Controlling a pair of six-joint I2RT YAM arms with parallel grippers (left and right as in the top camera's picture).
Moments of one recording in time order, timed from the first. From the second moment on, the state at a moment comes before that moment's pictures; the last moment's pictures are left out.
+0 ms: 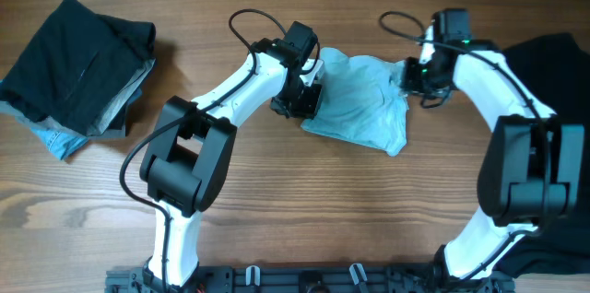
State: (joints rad) left arm -0.52 2.14 1.57 -0.86 0.34 -0.23; right arm -0.01 1.92 1.31 -0.71 -0.11 0.23
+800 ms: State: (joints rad) left arm -0.51 2.00 1.65 -0.91 0.46 -0.24; right arm -0.02 1.92 1.18 -0.68 -0.34 0.17
